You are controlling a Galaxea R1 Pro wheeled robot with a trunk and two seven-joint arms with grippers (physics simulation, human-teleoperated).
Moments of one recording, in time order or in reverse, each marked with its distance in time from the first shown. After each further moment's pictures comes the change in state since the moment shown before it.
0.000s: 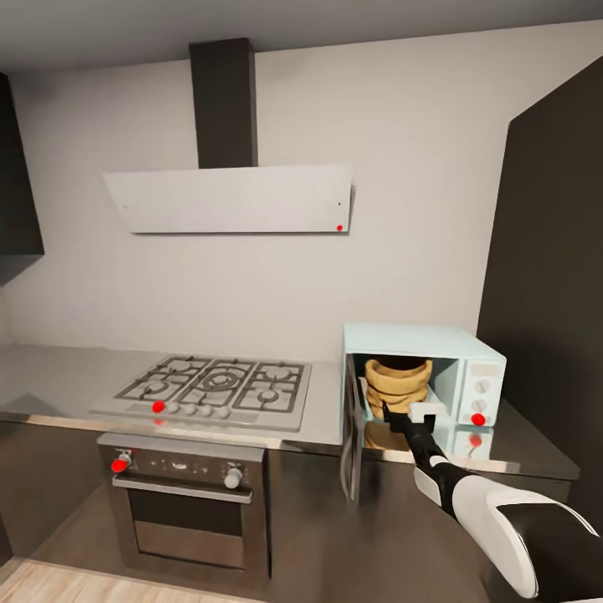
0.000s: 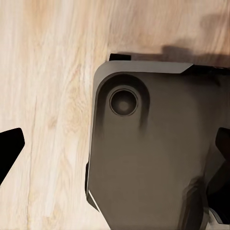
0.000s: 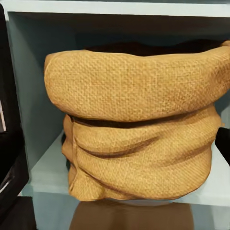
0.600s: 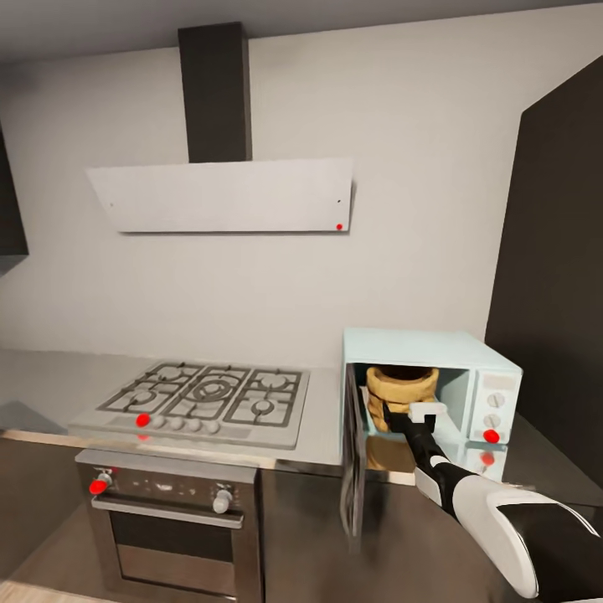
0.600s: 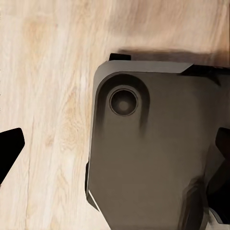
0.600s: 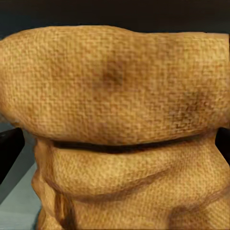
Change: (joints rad) left arm 0.000 0.000 0.000 0.000 0.000 0.001 0.000; right arm 0.000 -0.002 0.000 0.000 0.000 0.000 0.000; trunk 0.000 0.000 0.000
